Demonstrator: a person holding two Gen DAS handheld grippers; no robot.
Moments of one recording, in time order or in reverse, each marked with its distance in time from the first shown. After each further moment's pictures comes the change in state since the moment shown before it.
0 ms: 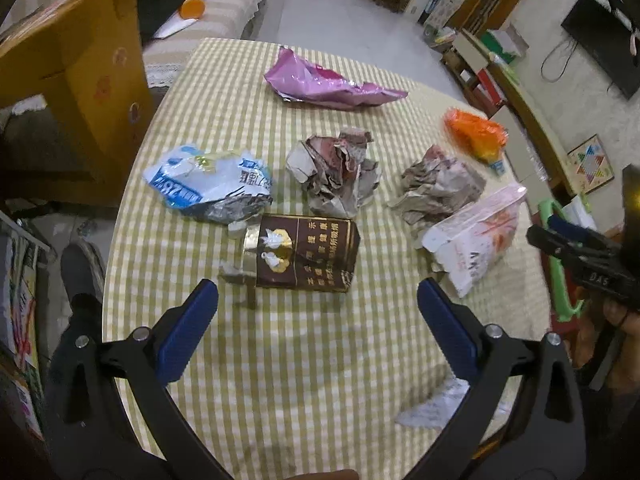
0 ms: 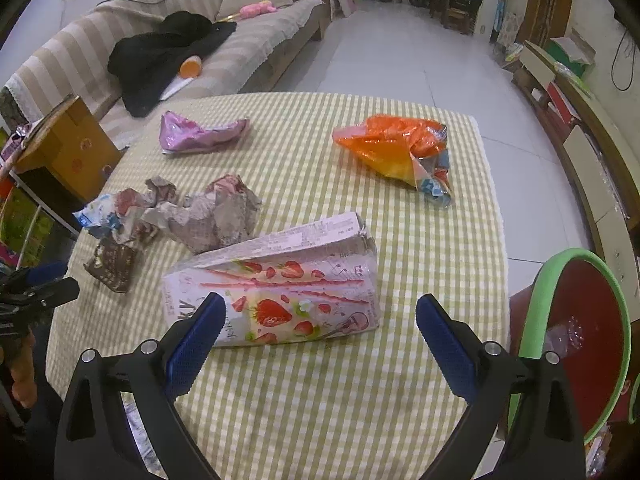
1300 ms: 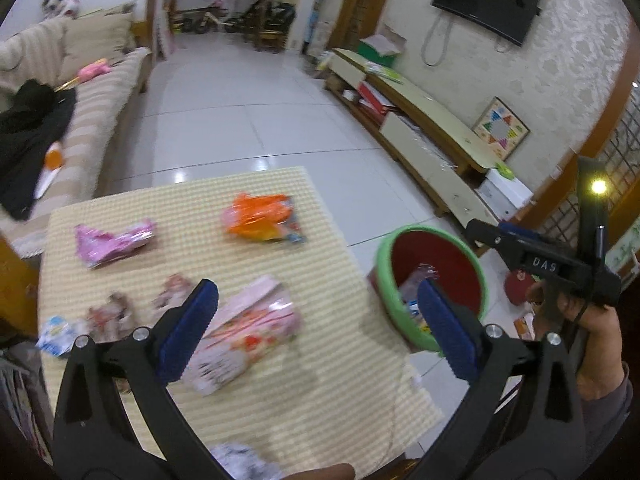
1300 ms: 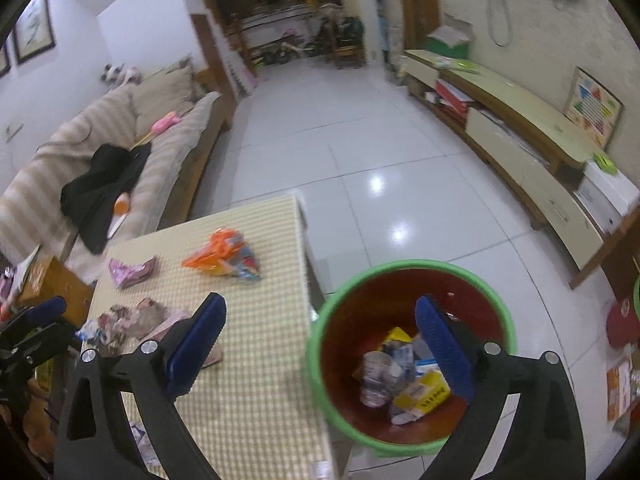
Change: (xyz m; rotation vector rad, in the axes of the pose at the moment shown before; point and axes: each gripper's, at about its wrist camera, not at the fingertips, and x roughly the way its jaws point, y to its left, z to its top) left arm -0.079 -0.228 0.053 0.291 -0.172 -0.202; right arm -0.158 -0.169 -0.017 0.329 -0.251 -0.094
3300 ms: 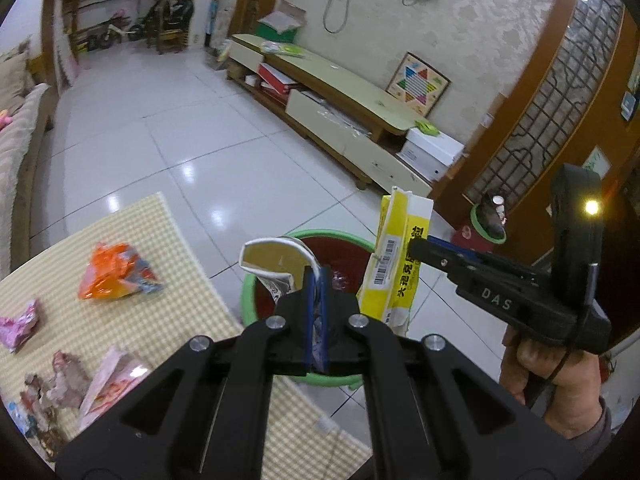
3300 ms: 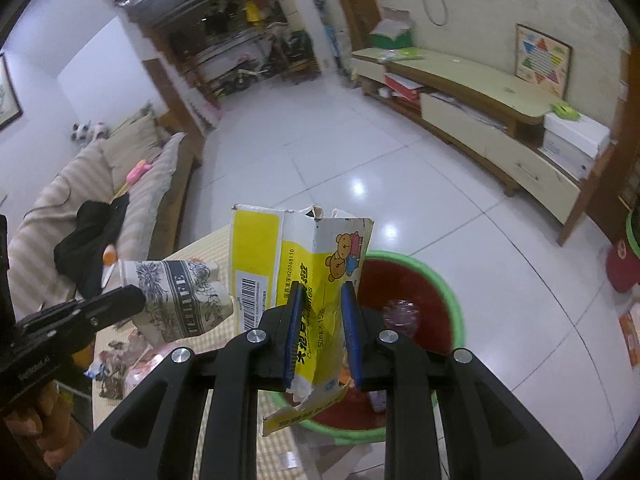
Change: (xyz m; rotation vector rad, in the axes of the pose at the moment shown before) left arm 0.079 -0.157 0.036 0.239 0.085 -0.254; right arm -0.042 -0.100 -0.023 0.231 -0.062 -0.034
